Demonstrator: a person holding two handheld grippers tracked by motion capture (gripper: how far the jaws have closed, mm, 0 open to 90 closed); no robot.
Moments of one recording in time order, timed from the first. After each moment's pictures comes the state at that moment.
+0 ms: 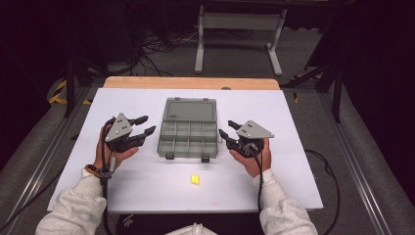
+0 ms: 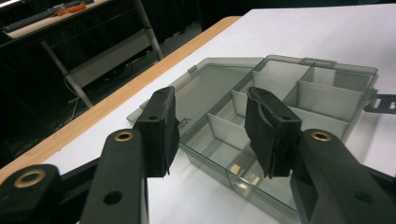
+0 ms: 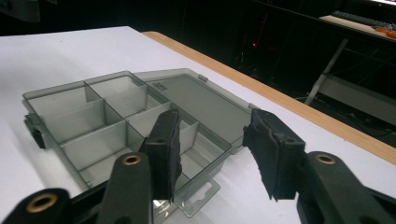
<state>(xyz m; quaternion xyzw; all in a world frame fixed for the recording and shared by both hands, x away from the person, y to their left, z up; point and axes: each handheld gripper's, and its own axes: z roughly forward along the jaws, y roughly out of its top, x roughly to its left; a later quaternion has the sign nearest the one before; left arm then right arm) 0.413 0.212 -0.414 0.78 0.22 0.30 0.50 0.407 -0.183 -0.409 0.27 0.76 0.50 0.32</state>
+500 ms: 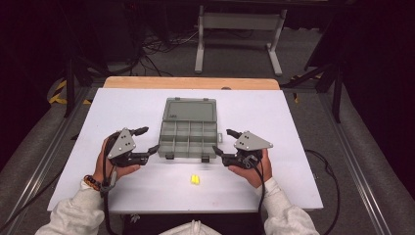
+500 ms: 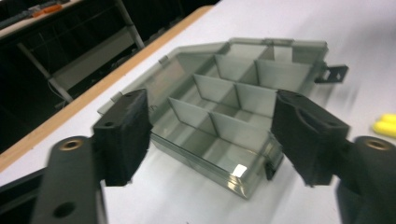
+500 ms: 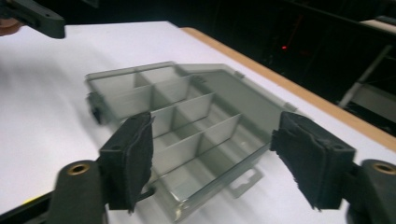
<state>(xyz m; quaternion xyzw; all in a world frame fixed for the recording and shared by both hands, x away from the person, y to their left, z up) 0.382 0.201 -0.430 0.80 0.18 0.29 0.48 0.381 -0.177 -0.419 0.22 0.79 0.50 0.29</state>
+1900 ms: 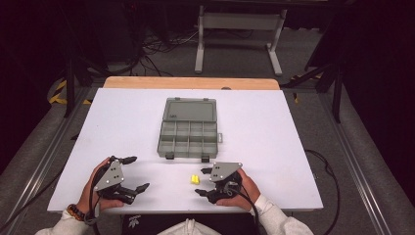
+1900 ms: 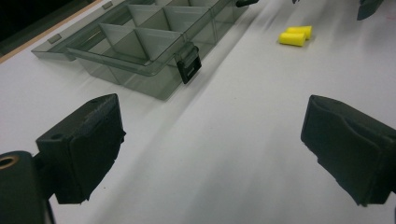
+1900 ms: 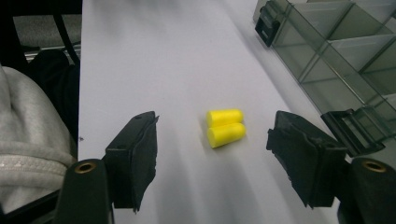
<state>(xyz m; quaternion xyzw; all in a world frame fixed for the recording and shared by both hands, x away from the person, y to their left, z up) 0.323 0.232 -0.476 0.84 0.17 0.23 0.47 0.341 -0.130 -0.467 0.10 0.89 0.42 0.12</state>
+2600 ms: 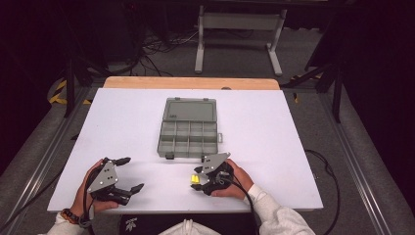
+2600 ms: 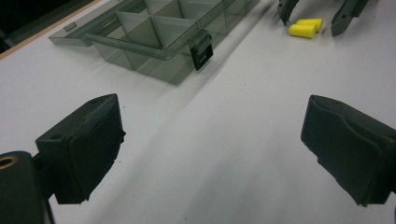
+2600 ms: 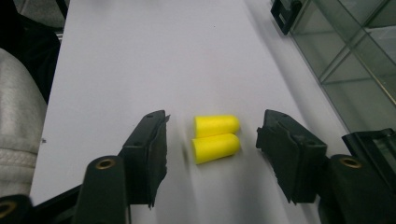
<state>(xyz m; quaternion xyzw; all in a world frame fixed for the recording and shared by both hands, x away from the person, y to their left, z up) 0.319 0.246 -0.477 0.83 0.20 0.24 0.46 0.375 -0.114 -0.477 0.07 0.91 0.40 0.07</state>
